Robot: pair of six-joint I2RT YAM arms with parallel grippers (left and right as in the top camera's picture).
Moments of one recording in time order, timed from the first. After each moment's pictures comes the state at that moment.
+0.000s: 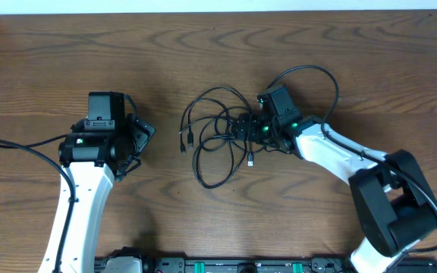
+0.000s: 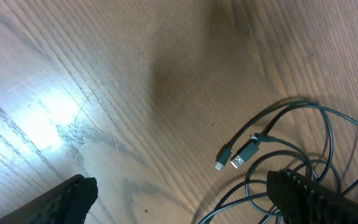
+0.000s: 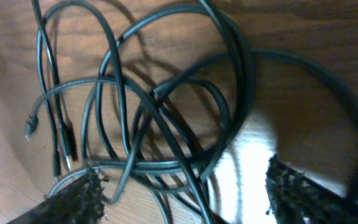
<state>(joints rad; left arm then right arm) 0.00 1.25 1.02 -0.98 -0.05 -0.96 0.51 1.84 1.02 -0.18 -0.30 0.73</state>
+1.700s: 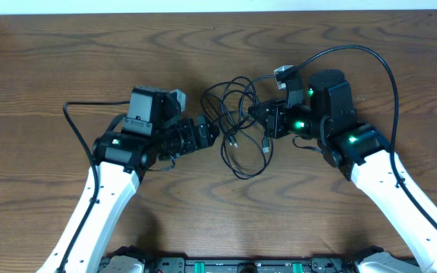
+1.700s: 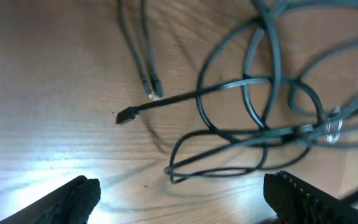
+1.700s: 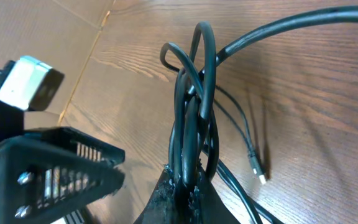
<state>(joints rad) -0.27 1.27 1.02 -0.76 0.43 -0.62 0.42 1.36 1.02 -0.28 -0.55 0.46</state>
